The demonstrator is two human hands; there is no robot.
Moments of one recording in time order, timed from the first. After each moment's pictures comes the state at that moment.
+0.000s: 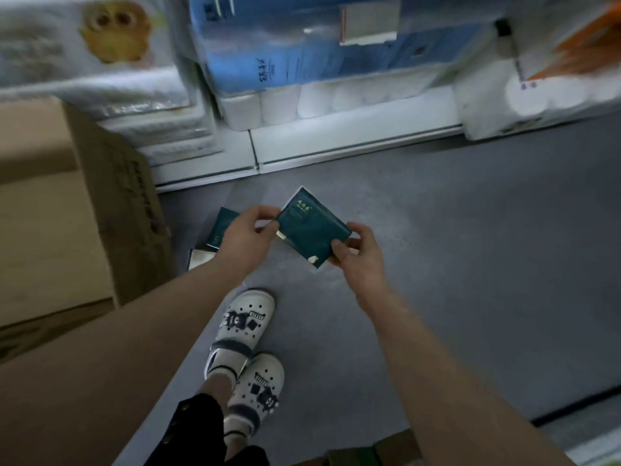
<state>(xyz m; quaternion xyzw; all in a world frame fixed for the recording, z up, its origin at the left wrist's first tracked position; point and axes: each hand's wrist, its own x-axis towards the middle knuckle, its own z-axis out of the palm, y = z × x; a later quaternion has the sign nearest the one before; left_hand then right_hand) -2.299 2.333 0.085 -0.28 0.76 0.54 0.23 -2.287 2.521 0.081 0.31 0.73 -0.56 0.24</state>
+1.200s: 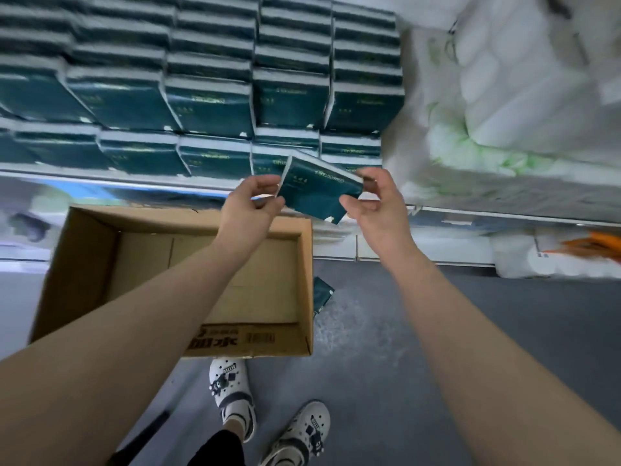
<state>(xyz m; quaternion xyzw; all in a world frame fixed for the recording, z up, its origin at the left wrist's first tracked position) -2.300 2.031 0.351 -0.30 0.71 0.64 -0.04 -2.381 2.213 0.366 -0.03 0.83 -0.54 0.14</state>
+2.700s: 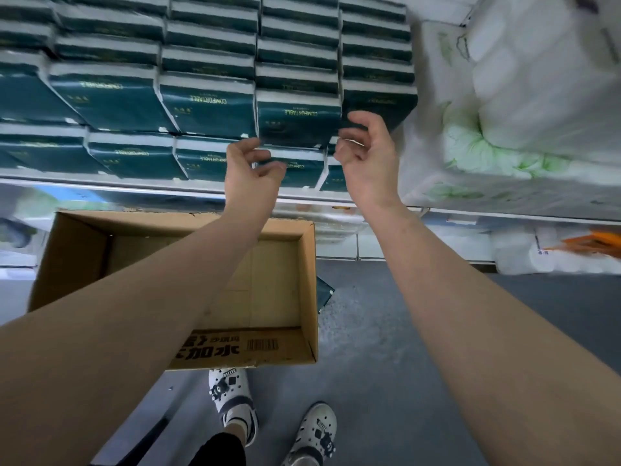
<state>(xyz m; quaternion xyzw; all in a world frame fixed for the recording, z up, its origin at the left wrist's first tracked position) -2.343 2.017 0.357 -0.35 0.65 0.67 -0.09 -2.427 2.151 0.370 -0.06 0.83 -0.56 0.04</state>
